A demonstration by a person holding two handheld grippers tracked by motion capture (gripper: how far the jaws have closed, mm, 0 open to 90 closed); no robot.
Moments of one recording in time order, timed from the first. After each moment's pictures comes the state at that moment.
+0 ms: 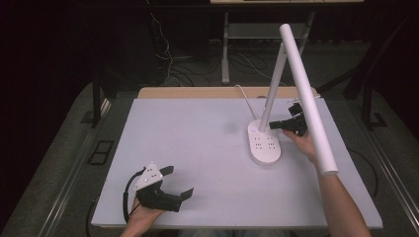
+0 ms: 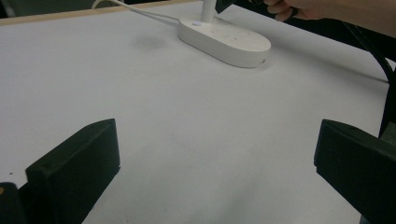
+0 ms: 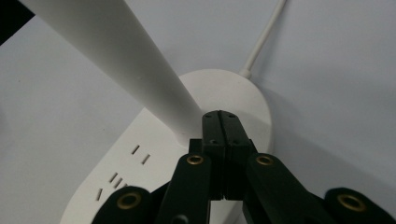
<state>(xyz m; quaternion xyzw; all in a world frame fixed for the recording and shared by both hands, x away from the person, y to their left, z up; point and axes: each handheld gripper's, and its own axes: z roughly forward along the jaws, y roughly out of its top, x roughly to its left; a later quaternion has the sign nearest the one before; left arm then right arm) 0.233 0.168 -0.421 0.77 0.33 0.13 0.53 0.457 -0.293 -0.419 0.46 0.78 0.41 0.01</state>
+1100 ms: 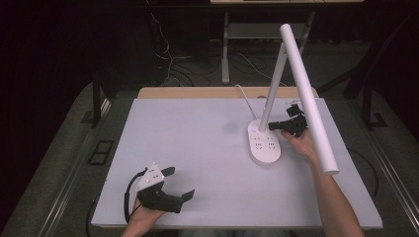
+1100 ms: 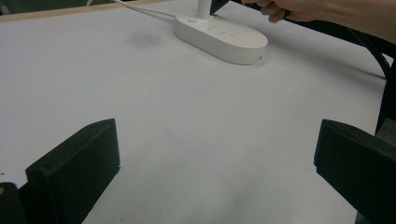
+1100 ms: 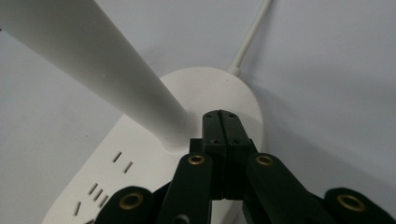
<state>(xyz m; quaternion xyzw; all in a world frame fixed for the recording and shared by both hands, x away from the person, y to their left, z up) 0.233 0.165 -0.422 0.78 0.33 0.13 0.53 0.459 -0.288 -0.428 0.48 0.78 0.41 0.03</state>
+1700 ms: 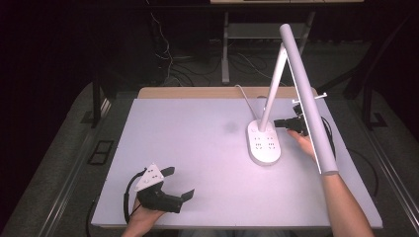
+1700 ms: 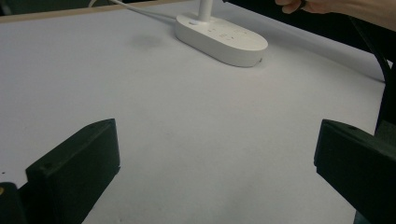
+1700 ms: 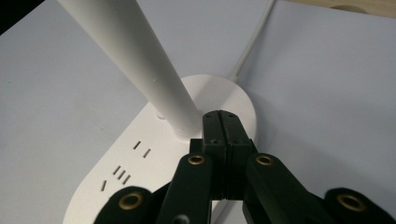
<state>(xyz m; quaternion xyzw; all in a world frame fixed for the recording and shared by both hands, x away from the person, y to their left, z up) 0.231 0.166 -0.421 0.77 0.33 0.13 0.53 0.441 -0.300 -0.399 0.47 0.78 0.41 0.05</state>
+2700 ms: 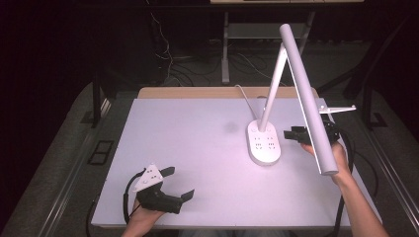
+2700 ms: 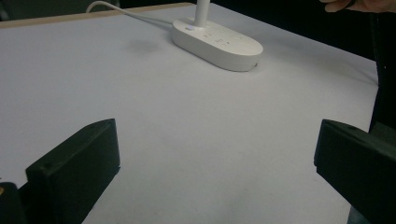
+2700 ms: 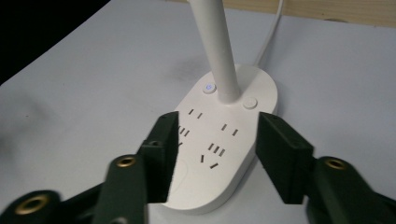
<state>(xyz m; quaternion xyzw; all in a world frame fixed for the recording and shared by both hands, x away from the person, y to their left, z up) 0.230 0.166 -0.419 0.77 0.32 0.13 0.54 0.360 -0.318 -0.364 0.47 0.76 0.45 0.07</state>
